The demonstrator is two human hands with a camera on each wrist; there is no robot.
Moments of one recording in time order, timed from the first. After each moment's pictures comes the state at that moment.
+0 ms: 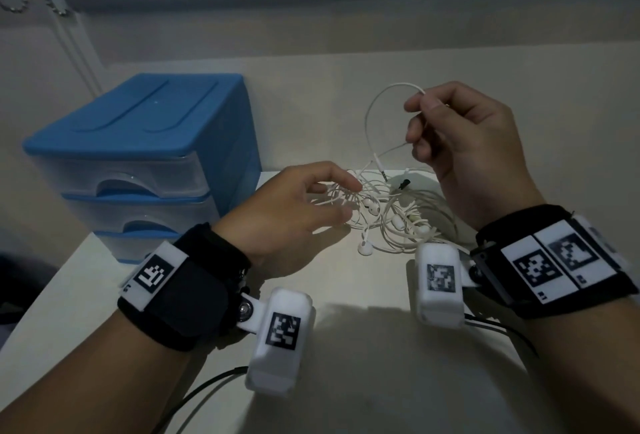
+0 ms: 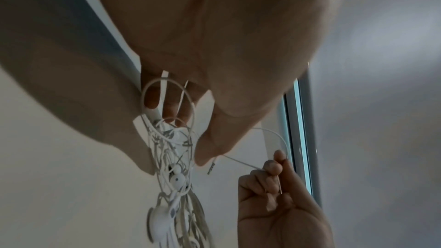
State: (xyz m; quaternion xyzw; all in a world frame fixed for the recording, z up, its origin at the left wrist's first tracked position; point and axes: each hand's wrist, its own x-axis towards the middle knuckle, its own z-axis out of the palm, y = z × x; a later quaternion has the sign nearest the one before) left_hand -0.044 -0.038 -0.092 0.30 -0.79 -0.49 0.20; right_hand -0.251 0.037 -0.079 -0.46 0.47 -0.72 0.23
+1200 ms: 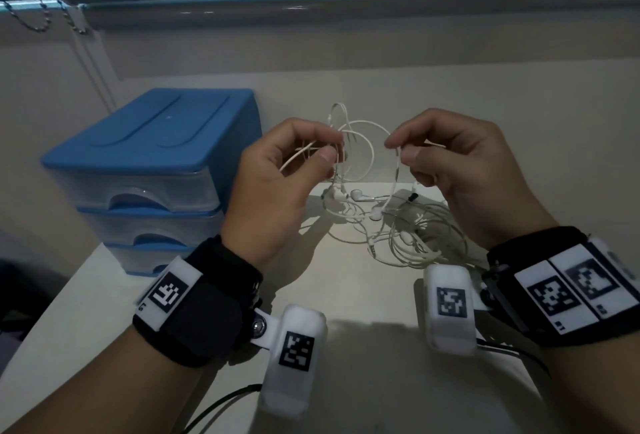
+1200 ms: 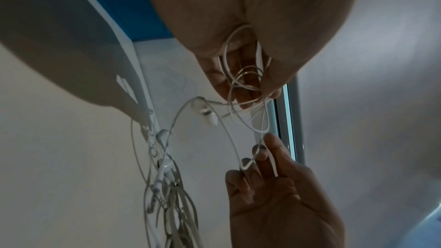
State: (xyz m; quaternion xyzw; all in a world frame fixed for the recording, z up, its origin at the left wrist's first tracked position) left_hand -0.048 -0.038 -0.082 0.21 -0.69 -0.48 0.50; right_hand -0.244 0.042 -0.077 -0.57 0.46 -0.64 0.22
